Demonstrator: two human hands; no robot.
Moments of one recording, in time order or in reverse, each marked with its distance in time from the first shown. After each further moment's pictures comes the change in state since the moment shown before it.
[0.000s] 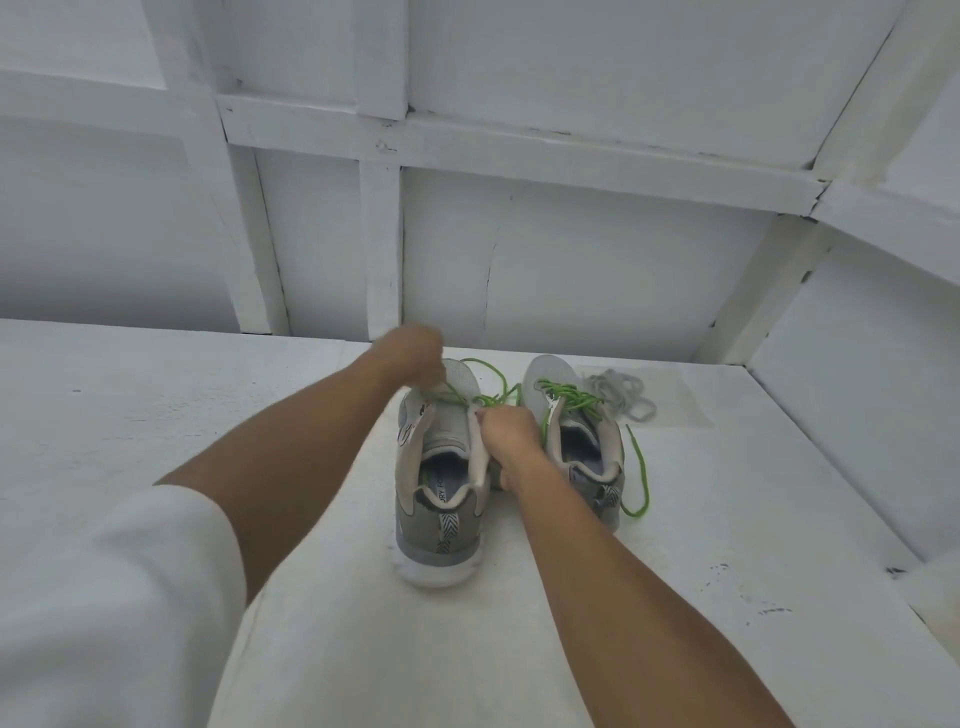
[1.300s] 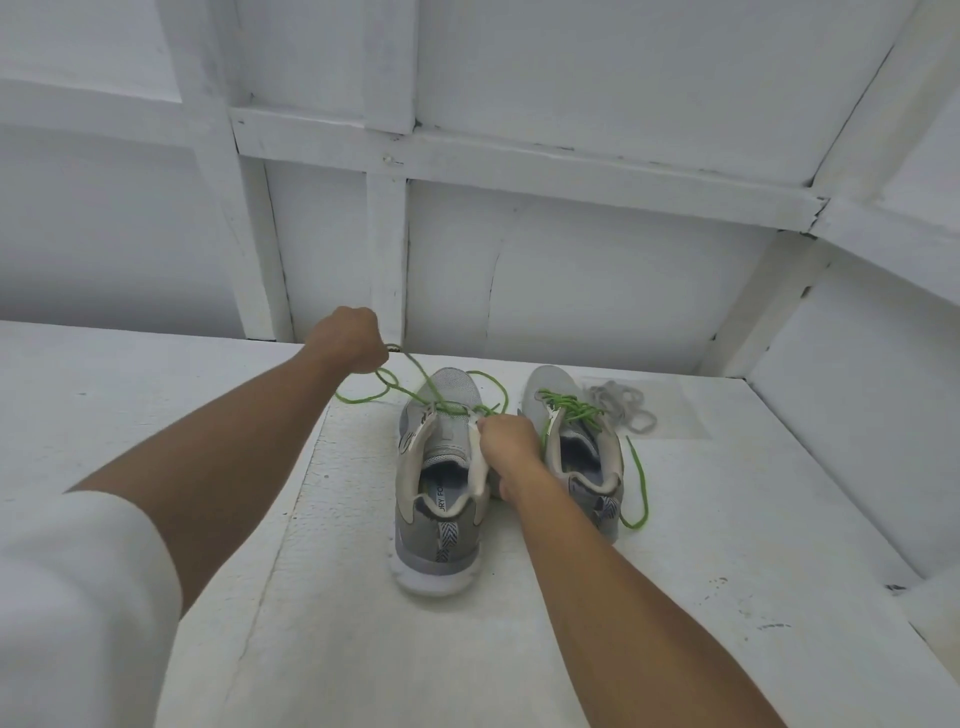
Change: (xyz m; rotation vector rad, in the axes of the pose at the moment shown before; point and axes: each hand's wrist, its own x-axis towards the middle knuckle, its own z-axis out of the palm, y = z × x) left_hand 0.001 -0.064 -0.008 -0.168 0.140 -0.242; right_hand -0.003 -0.002 0.002 -0.094 0.046 -0.011
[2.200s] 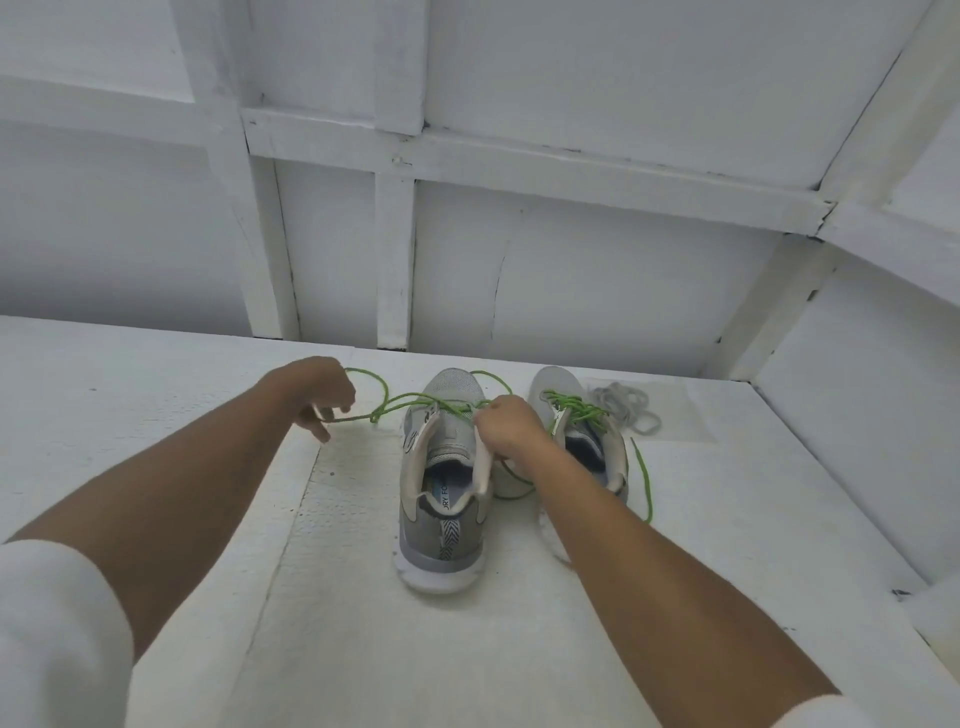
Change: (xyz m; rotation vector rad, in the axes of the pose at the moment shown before) left_hand -0.027 -0.040 0.013 -0.289 -0.458 -0.297; right_hand 0.009 -0.019 -0.009 -0.387 -0.118 -0.181
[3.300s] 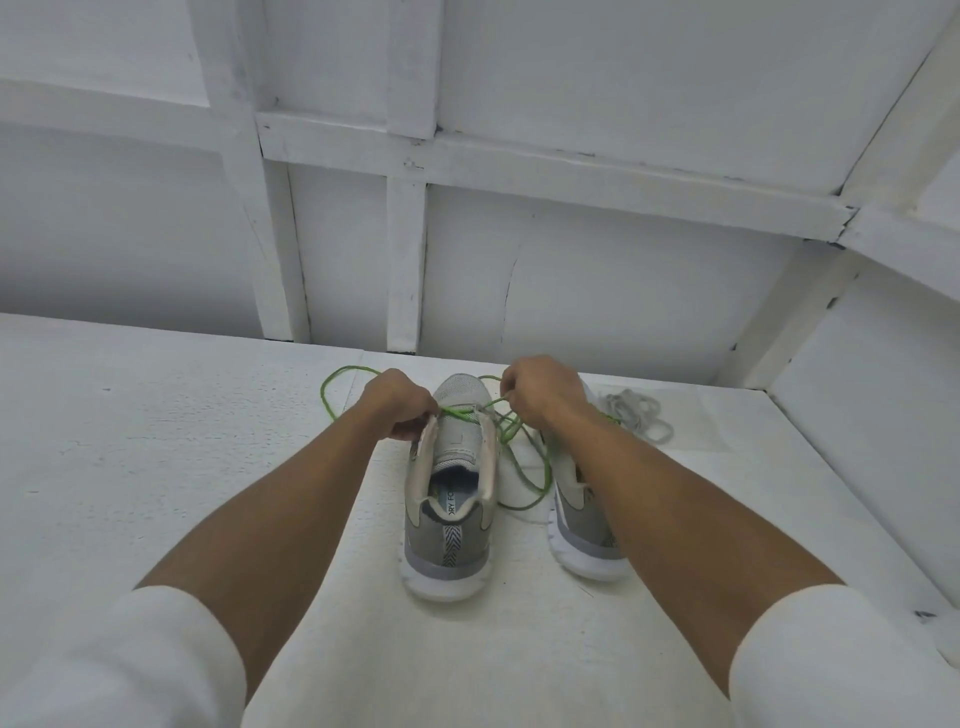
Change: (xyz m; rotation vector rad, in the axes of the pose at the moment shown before) left_hand 0.000 0.048 0.055 -0.550 0.082 0.112; right_hand 0.035 -0.008 -0.043 -0.705 0.192 -0.333
